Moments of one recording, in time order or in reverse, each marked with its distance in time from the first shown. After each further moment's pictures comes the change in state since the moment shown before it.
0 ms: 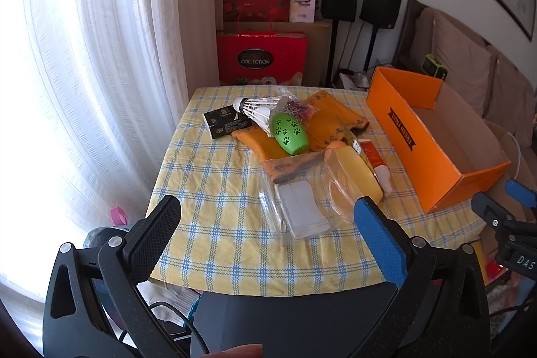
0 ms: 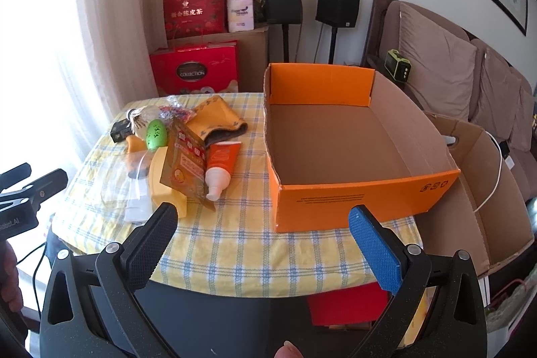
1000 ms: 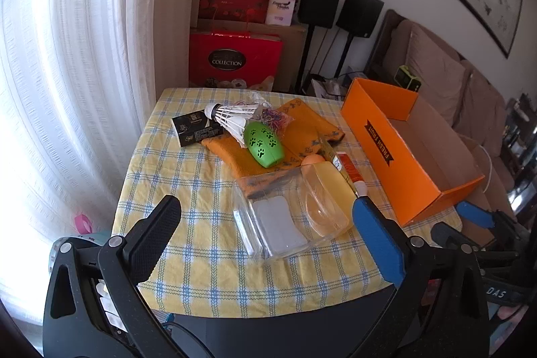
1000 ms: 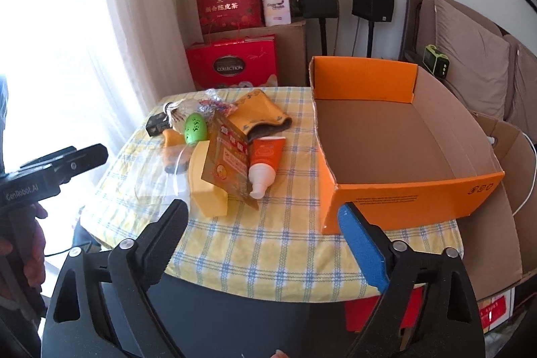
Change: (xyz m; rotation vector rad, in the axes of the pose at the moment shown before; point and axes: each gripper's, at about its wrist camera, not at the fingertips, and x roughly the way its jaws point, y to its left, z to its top) left arm 0.020 0.015 0.018 -0.028 0.001 -0.181; right arm 0.016 0.021 0.001 -0.037 0.022 0.163
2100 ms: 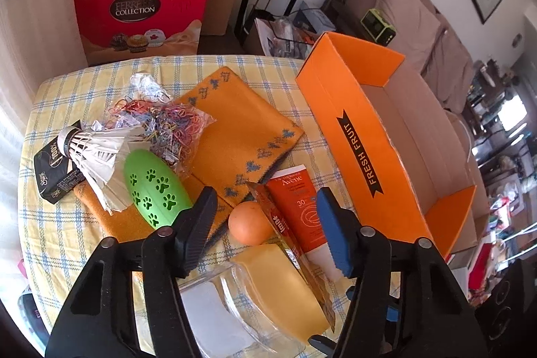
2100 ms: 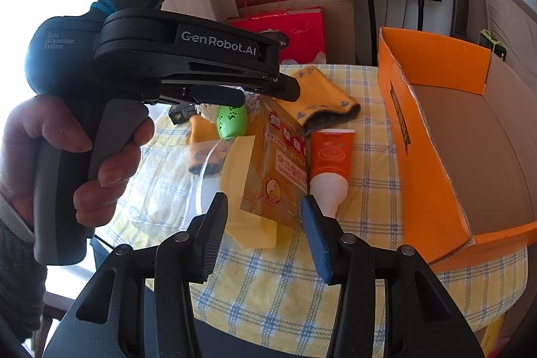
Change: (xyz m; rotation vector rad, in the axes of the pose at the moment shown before) left arm 0.167 -0.052 0.080 0.059 0.347 -0.229; right arm 0.086 0.023 0.013 0.005 0.082 0.189
